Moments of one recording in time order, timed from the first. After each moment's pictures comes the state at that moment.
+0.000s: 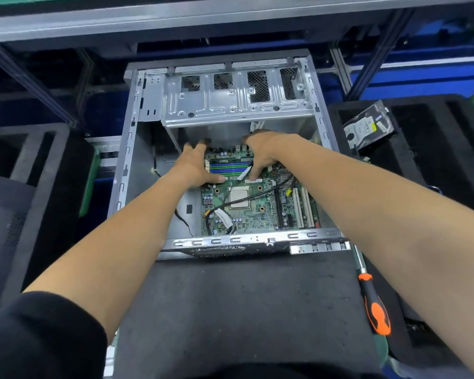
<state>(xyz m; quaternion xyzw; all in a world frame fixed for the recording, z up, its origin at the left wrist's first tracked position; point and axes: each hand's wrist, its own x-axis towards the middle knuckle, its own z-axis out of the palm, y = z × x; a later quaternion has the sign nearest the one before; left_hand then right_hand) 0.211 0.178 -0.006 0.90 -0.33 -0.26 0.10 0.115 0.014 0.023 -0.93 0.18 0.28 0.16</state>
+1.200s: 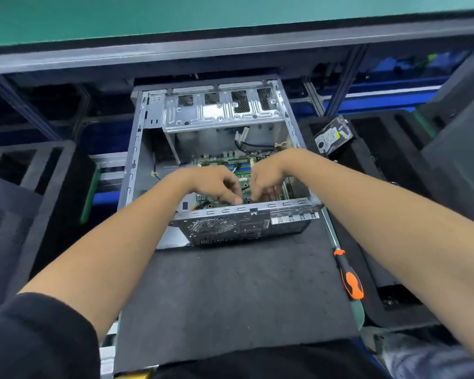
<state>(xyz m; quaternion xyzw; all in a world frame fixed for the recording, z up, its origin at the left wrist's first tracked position) 0.135 0.197 0.064 0.69 -0.55 -0.45 0.08 0.025 0.063 0.074 -0.86 0.18 0.39 0.28</state>
